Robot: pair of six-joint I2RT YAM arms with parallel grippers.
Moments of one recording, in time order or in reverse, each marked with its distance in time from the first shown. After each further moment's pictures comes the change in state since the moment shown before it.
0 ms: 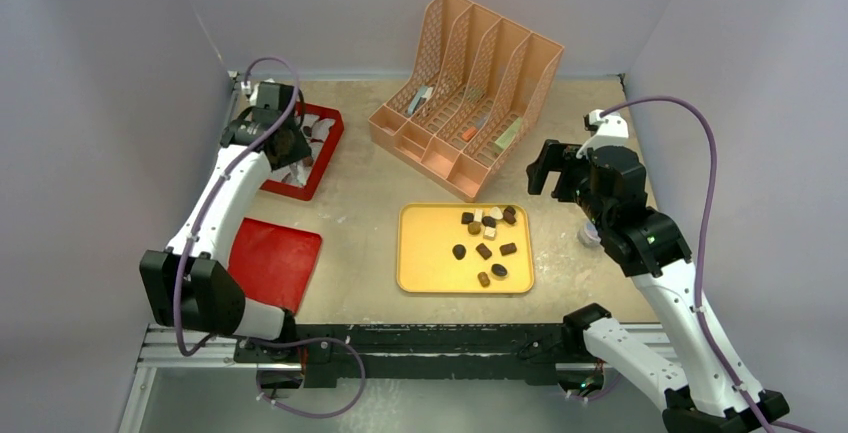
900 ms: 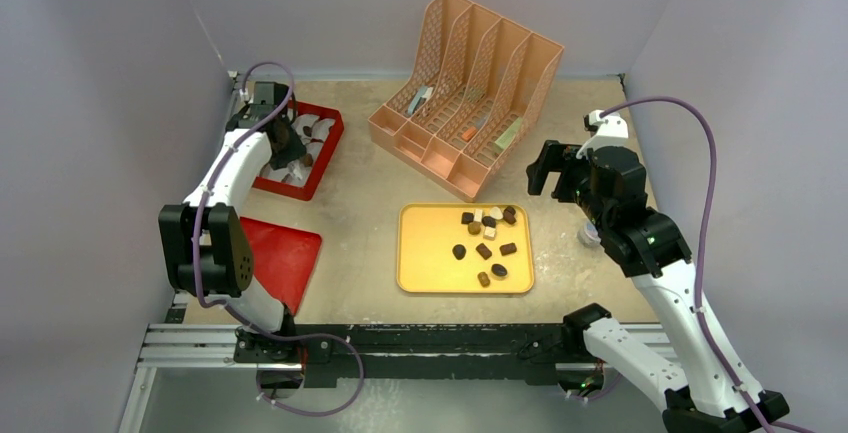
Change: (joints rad) left arm 0.167 0.218 -0.004 0.130 0.118 0.018; right arm 0.000 -0.002 -0.003 0.002 -0.007 -0.003
